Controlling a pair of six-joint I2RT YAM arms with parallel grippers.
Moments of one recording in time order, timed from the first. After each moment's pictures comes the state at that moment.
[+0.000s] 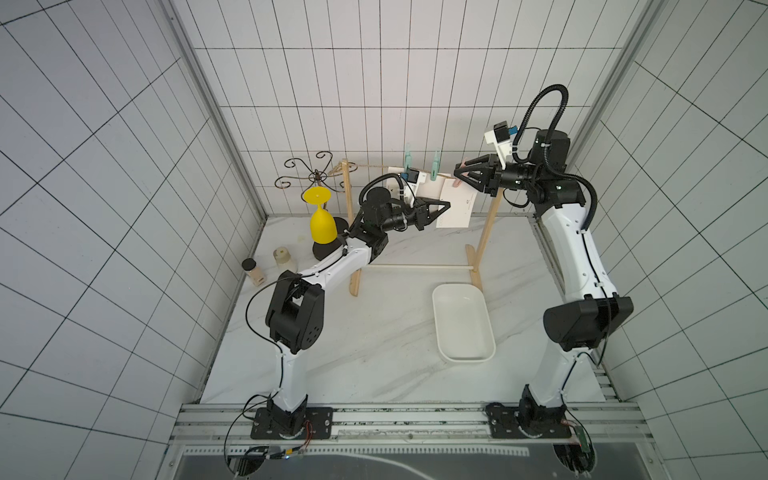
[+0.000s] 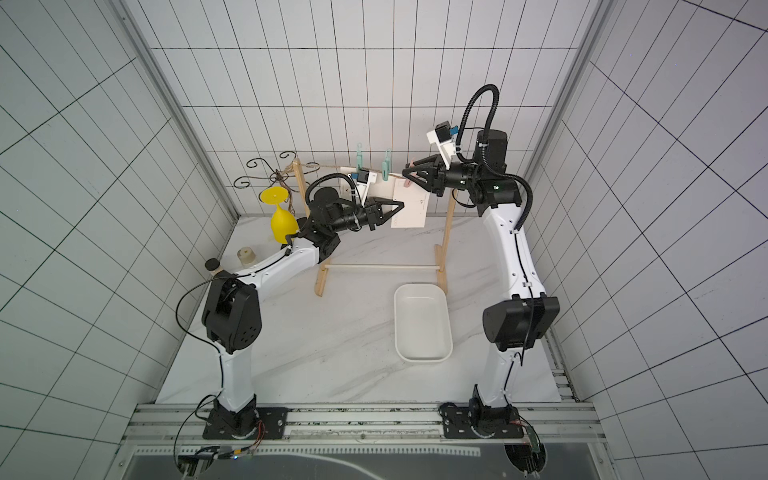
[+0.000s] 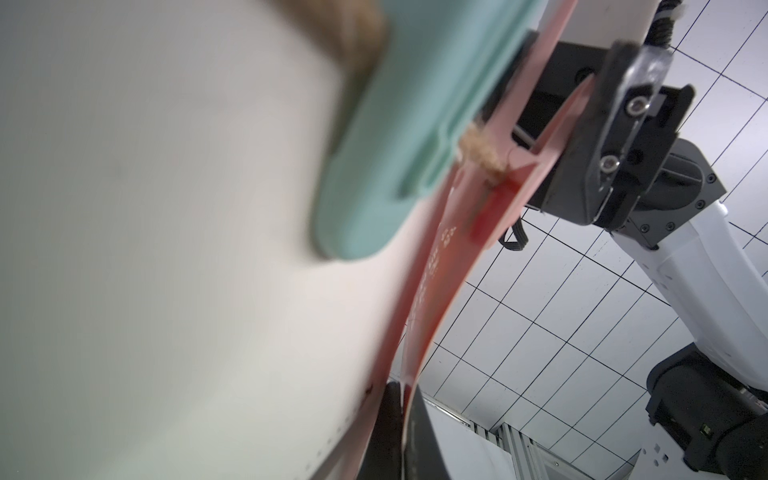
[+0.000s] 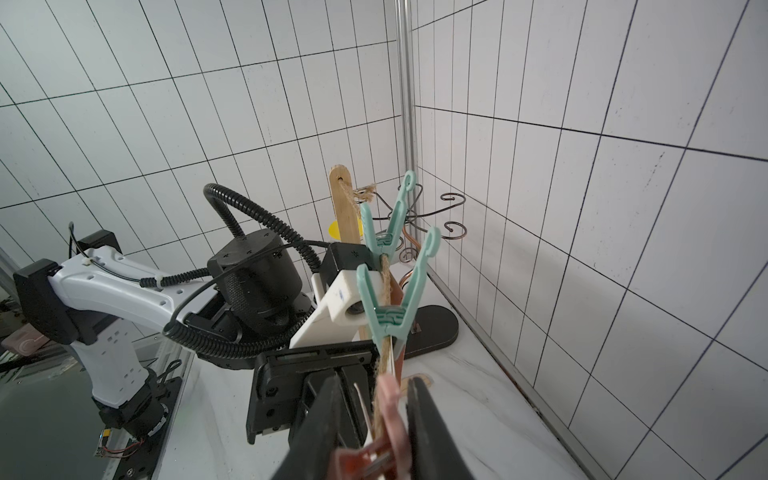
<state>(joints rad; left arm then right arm) -0.54 2.00 1.71 0.48 0.81 -0.59 0.10 1.89 2.24 -0.52 -1.16 -0.08</state>
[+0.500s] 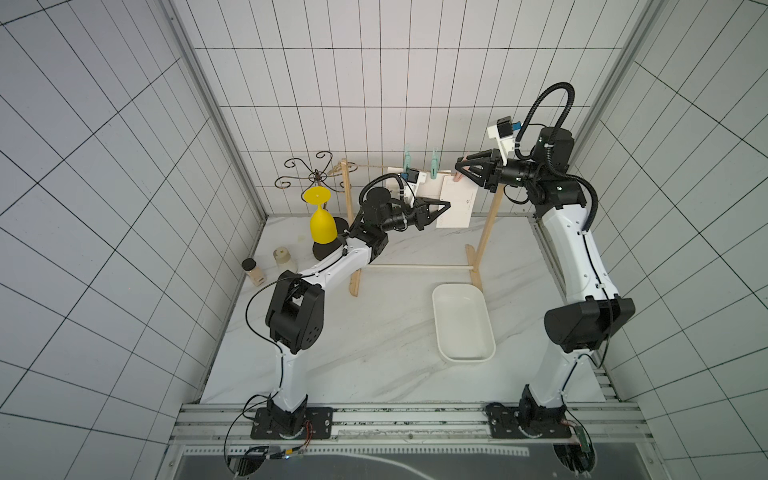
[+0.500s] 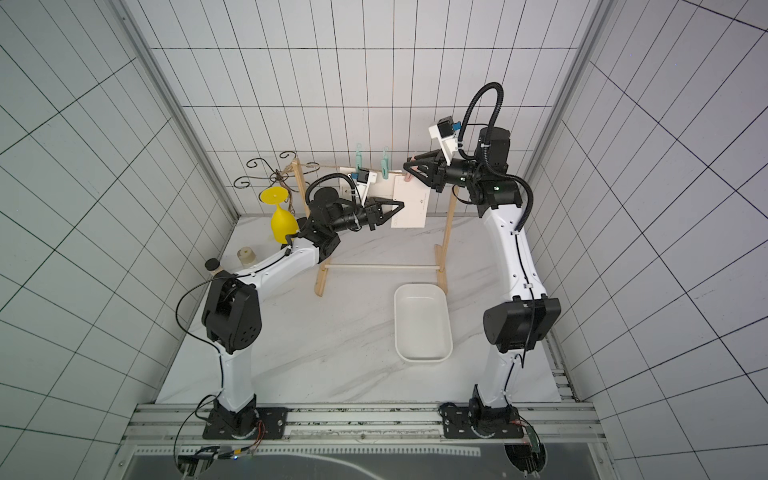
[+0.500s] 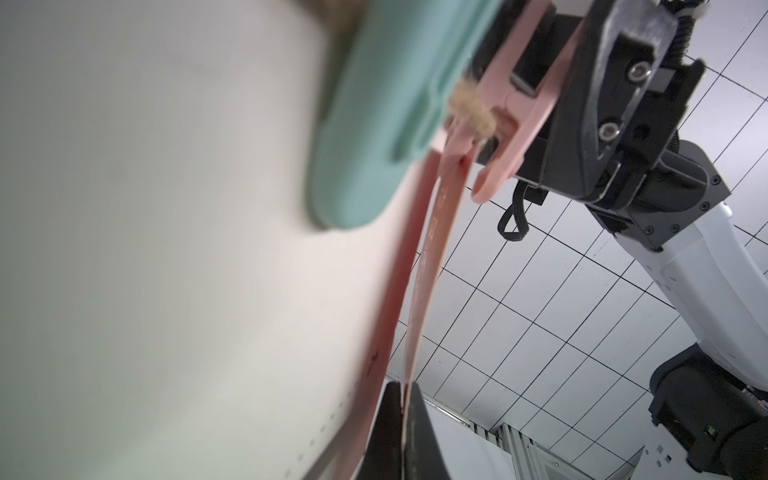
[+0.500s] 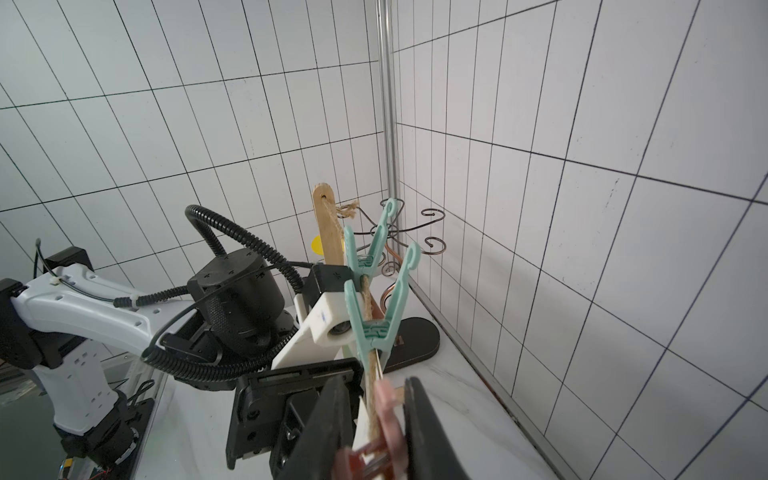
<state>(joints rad) -0.54 2.00 1.71 0.48 0.81 -0.59 0.10 1.86 2.20 -0.39 -1.08 0.00</state>
